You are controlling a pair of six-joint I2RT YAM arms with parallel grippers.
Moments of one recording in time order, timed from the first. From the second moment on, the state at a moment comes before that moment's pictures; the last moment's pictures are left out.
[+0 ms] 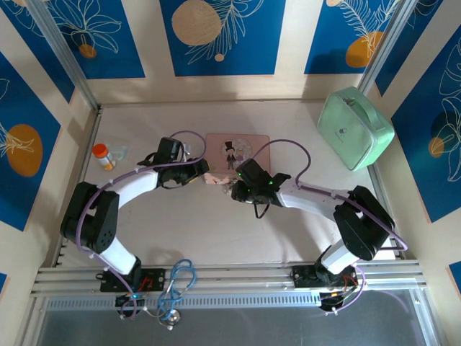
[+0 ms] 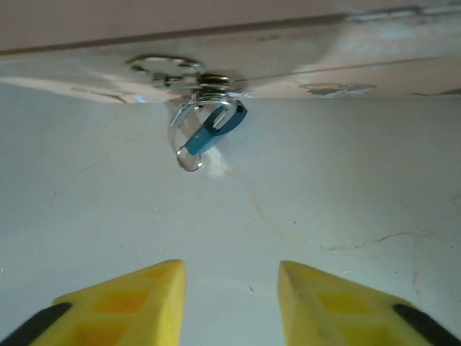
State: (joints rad) left arm -0.38 1.61 0.93 -0.18 0.39 -0.75; right arm 0.78 1.54 0.90 -0.36 0.03 0.85
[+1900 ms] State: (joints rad) left arm -0.39 1.56 0.90 -0.24 0.40 -0.74; right arm 0.82 1.46 0.74 -0.09 0.09 0.89
